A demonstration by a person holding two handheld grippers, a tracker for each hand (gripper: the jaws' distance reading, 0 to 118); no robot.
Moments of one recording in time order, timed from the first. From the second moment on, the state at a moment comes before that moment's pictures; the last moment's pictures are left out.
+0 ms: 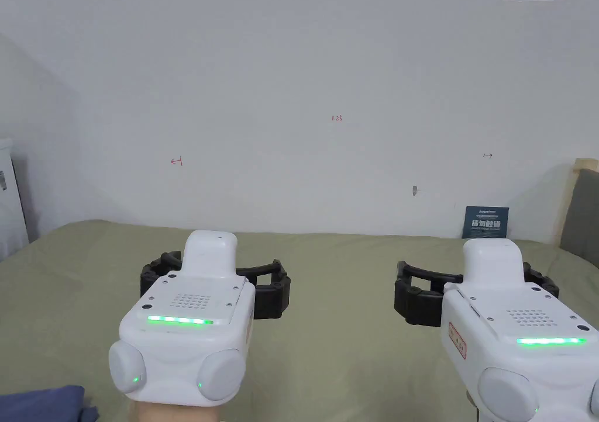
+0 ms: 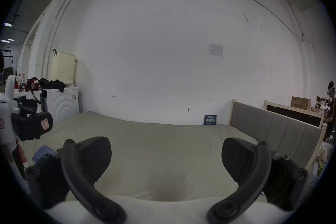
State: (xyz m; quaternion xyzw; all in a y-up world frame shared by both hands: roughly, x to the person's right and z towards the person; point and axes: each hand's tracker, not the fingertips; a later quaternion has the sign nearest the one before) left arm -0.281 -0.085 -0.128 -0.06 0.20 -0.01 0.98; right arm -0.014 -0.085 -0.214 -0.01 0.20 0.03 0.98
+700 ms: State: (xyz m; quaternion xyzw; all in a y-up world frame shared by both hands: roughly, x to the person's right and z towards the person) left arm -0.278 -0.072 -0.120 -0.05 0.20 -0.01 0.98; right arm -0.018 -0.065 -0.196 -0.04 0.18 0.05 0.98
